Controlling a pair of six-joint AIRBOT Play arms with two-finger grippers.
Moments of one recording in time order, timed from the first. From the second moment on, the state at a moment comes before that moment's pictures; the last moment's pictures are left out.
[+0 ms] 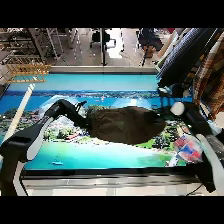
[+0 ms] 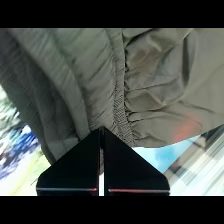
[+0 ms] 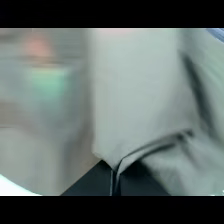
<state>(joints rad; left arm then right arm) -0.17 -2.04 1.70 -2.27 1.32 1.91 0.16 -1.35 1.27 -1.32 1.04 1.55</state>
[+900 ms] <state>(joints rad) 0.09 -1.74 1.73 -2.25 1.57 1.85 0.30 -1.73 1.89 -1.35 1.38 1.53</state>
